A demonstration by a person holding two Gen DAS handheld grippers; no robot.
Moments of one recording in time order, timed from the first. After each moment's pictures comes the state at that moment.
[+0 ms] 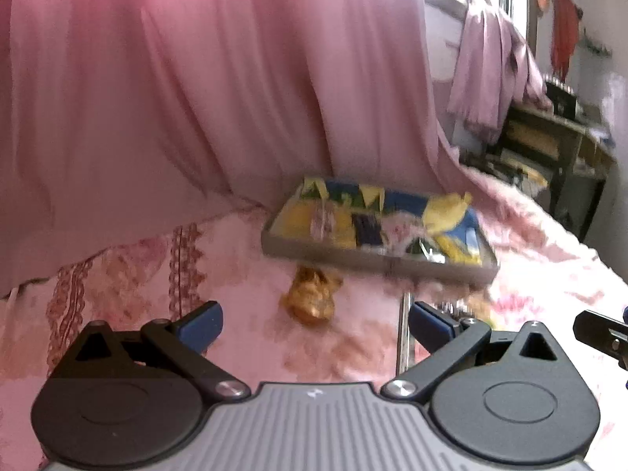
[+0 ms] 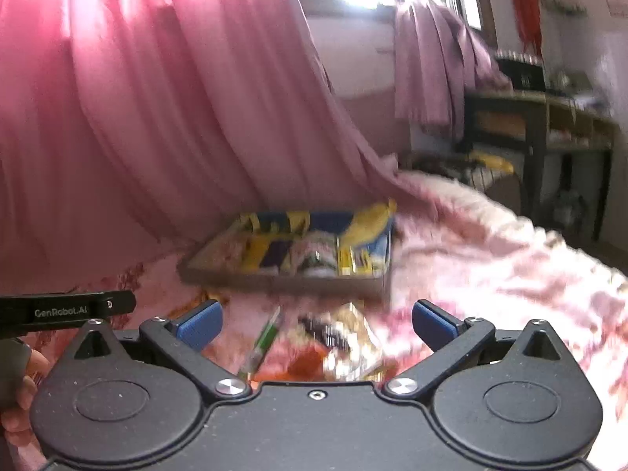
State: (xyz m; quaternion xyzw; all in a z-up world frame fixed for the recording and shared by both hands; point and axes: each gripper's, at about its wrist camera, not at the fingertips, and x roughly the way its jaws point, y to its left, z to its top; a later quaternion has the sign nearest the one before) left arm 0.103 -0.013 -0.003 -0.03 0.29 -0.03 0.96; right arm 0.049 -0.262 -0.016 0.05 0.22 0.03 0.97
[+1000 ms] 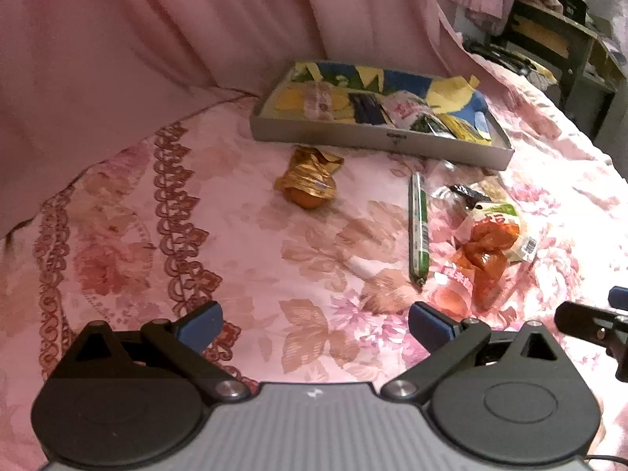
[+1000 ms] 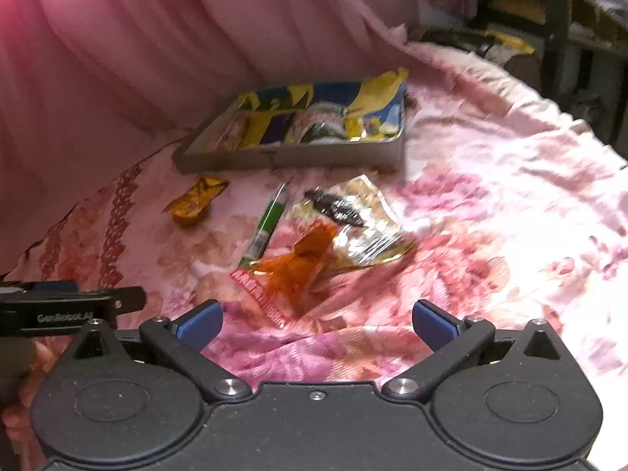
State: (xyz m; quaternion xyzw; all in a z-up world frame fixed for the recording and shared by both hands) left arm 0.121 -0.016 -0.038 0.01 0.45 -0.05 0.89; right arm 0.087 -0.262 -0.050 0.08 0.40 0.06 0.91
